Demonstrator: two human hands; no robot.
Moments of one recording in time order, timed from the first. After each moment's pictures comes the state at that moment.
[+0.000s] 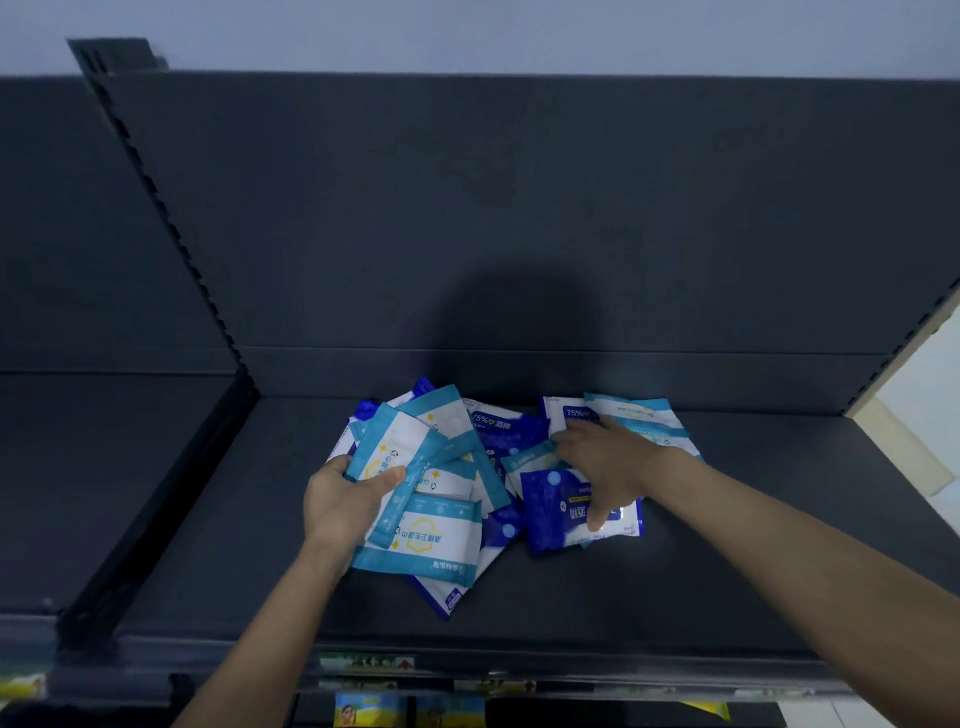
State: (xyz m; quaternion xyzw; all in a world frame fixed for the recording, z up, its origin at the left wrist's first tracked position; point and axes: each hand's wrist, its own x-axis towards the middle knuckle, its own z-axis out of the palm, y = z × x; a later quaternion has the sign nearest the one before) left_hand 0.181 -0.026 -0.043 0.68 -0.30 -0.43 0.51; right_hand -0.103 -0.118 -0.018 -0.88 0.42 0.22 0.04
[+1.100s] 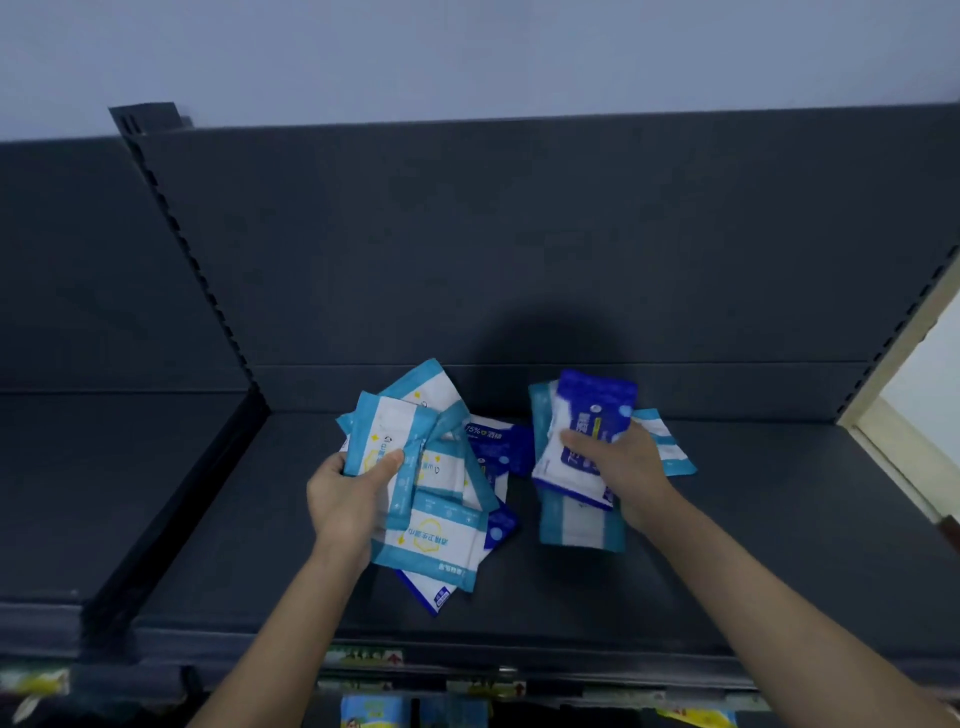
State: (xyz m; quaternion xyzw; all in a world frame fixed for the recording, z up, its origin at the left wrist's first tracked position) left_hand 0.143 -0.008 -0.010 0.64 -0.25 -0.39 0.62; right_hand -0.111 -0.067 -0.006 -0.43 0.57 -0.48 0.51
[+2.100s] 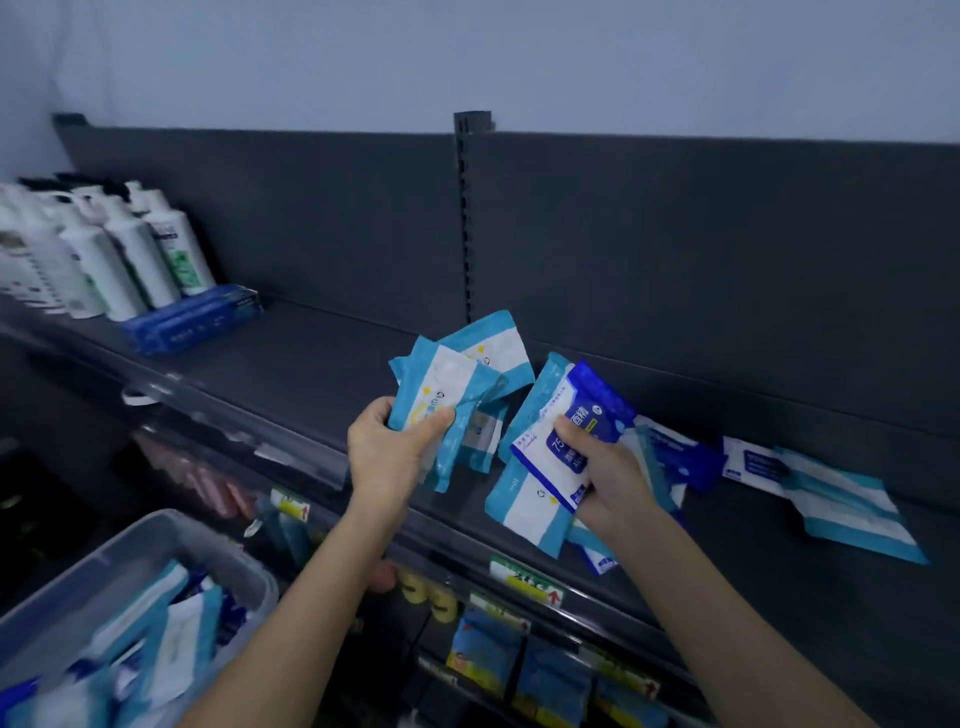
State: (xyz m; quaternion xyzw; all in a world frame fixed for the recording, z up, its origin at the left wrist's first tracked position) left_hand 0.242 0.118 0.040 0.64 -0.25 -0.22 0.69; right_hand 0.074 0.020 0.025 -0.32 0.38 -0.38 0.78
